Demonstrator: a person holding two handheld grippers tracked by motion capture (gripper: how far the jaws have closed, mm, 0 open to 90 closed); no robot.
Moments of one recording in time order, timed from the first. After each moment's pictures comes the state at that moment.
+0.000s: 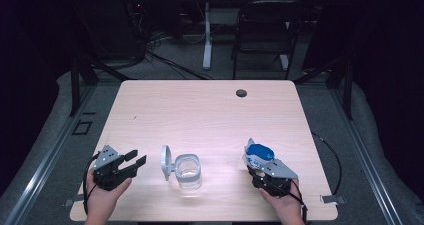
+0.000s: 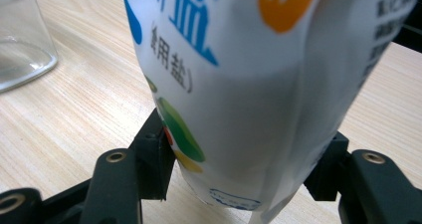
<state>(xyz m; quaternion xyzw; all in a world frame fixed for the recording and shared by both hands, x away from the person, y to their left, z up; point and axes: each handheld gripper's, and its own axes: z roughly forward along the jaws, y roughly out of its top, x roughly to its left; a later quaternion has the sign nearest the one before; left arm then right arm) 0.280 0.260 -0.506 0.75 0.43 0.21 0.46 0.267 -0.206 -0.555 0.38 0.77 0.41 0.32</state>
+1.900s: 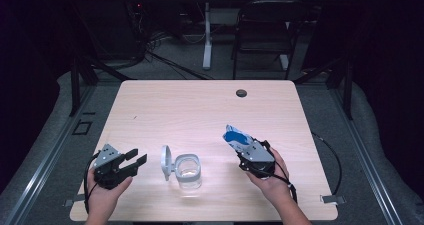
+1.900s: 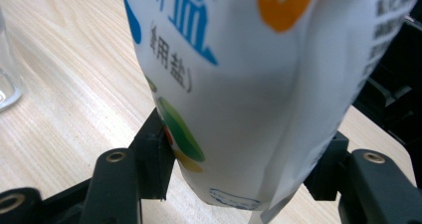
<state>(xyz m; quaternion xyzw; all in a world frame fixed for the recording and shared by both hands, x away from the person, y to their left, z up) 0.282 0.259 -0.507 0.75 0.43 0.20 0.46 0.303 -0.163 -0.517 0.30 0.79 0.36 0.39</state>
